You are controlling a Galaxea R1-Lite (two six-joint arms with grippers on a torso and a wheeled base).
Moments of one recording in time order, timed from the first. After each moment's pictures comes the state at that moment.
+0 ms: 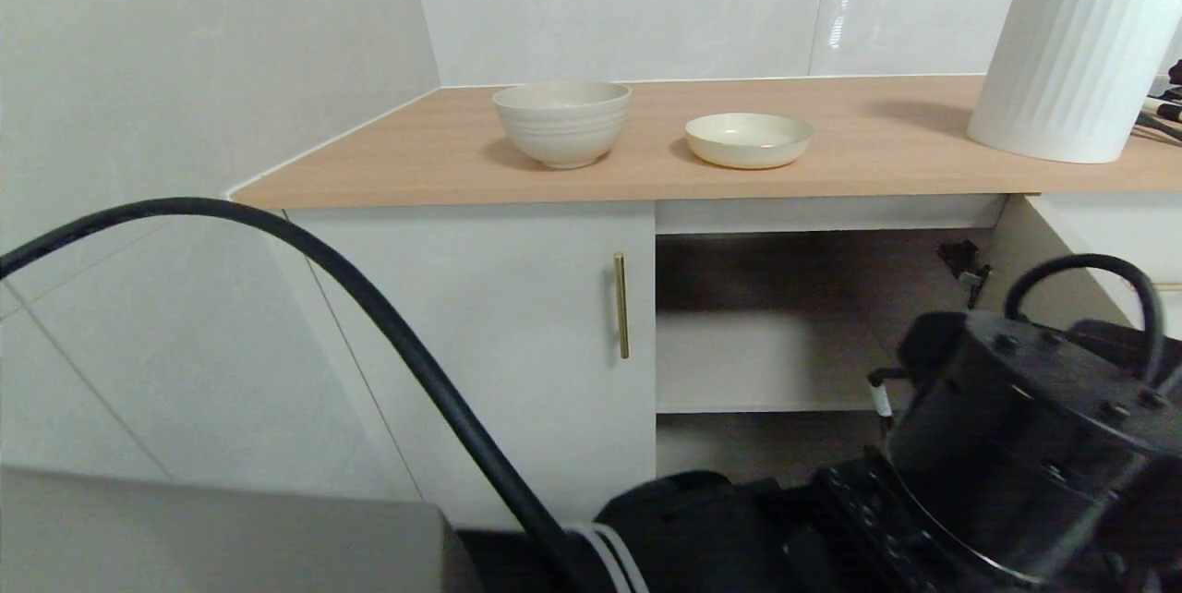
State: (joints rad) left arm -1.23 2.16 -1.51 -0.39 -0.23 -0.36; right arm 0.48 0.70 -0.81 0.21 0.17 0.03
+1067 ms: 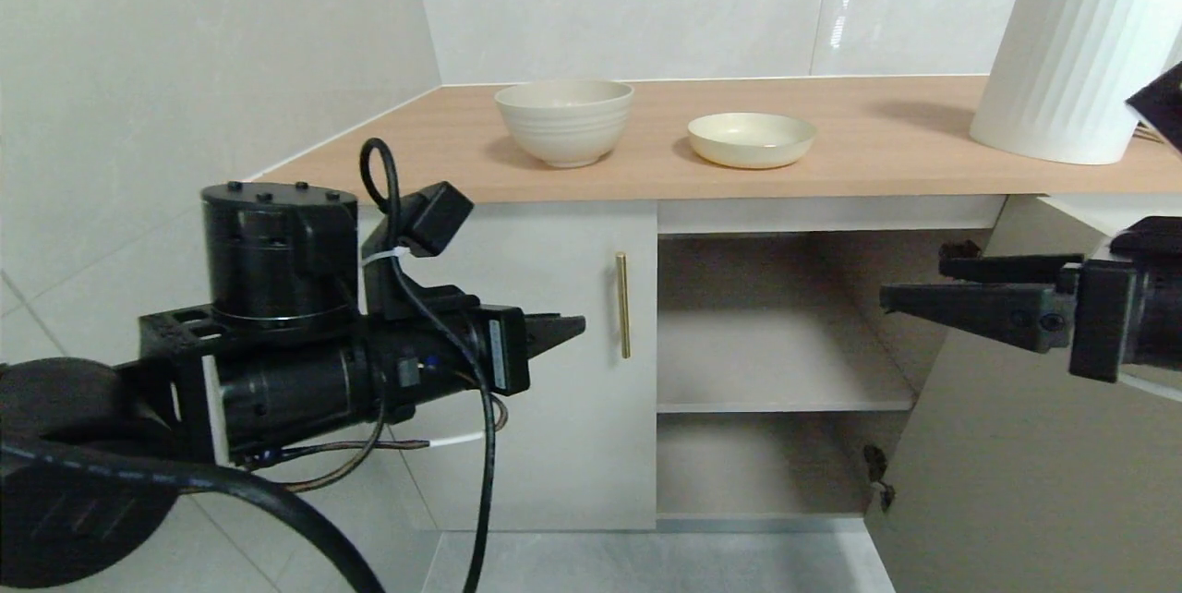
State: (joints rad) left arm -0.54 1.59 -0.81 -0.48 -0.24 -0.32; right arm 0.48 1.24 -0.91 -0.08 0.24 0.13
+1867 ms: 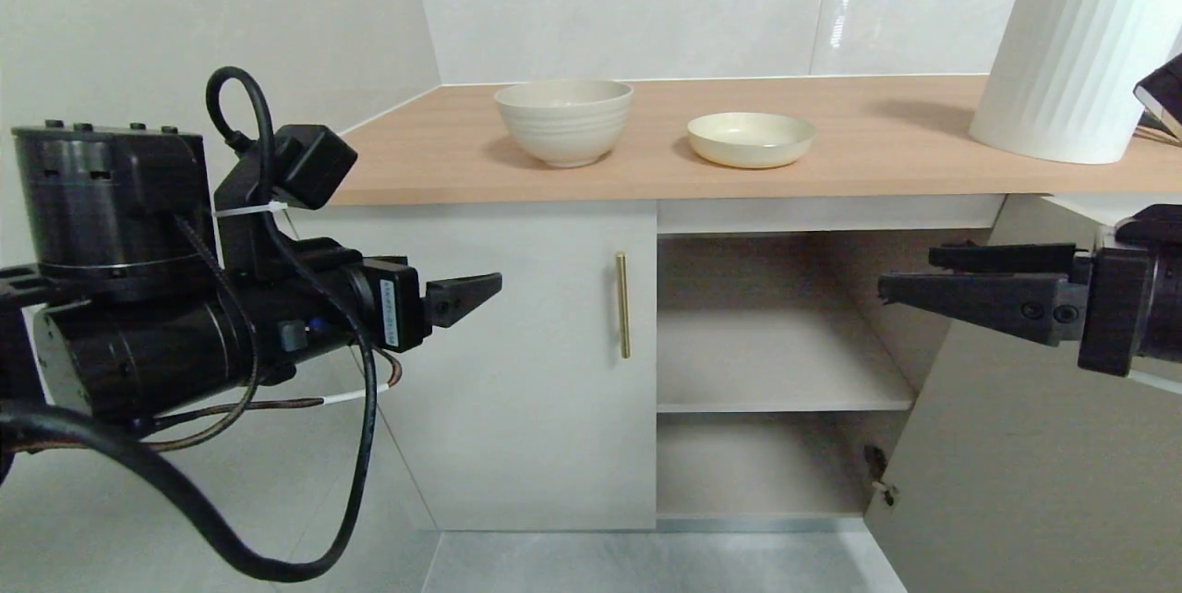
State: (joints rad) left arm -0.41 1.46 -0.86 -0.32 -0.02 -0.07; right arm 0.49 1.24 -0.91 -0.12 0.29 0.13
